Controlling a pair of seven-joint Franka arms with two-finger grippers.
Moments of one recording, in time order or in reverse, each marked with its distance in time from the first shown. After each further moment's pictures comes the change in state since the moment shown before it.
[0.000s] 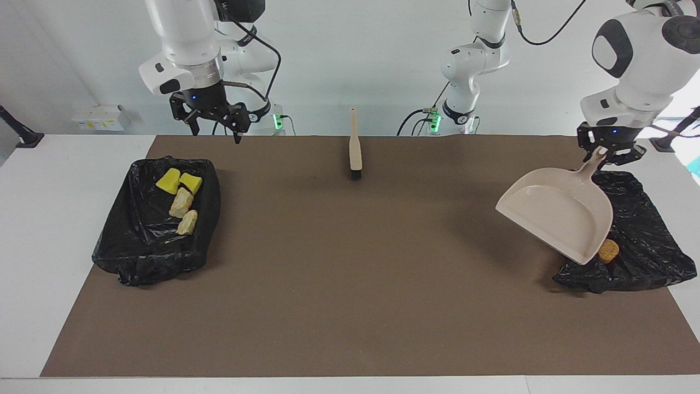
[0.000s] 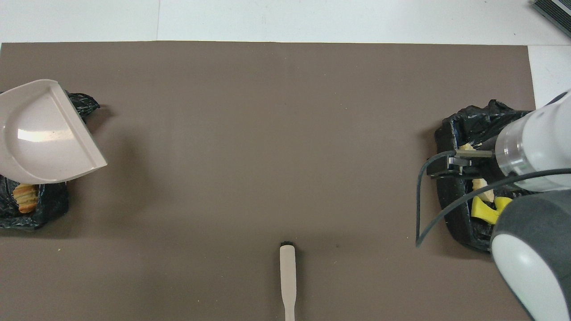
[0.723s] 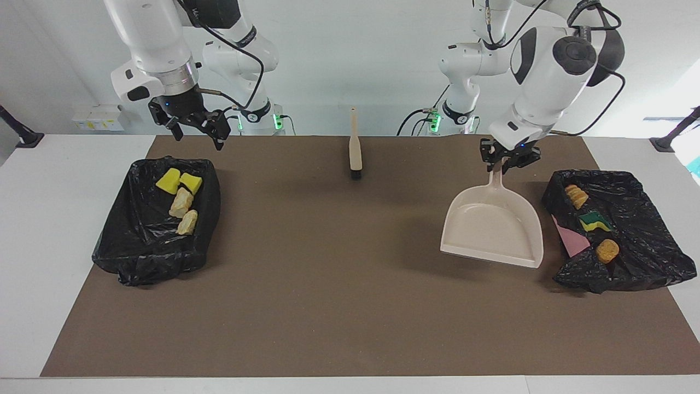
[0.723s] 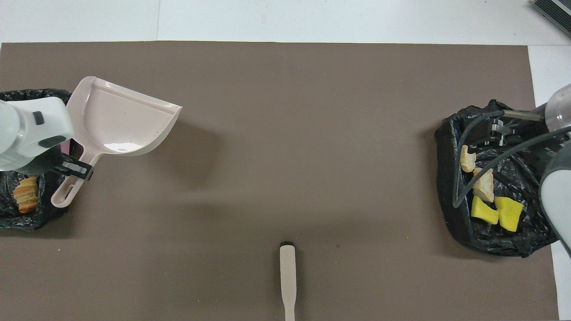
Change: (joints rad) left arm -0.320 0.003 -0.003 -0.074 -0.190 0.054 -0.800; right arm -0.076 -0.003 -0.001 -0.014 0.065 0.010 0.000
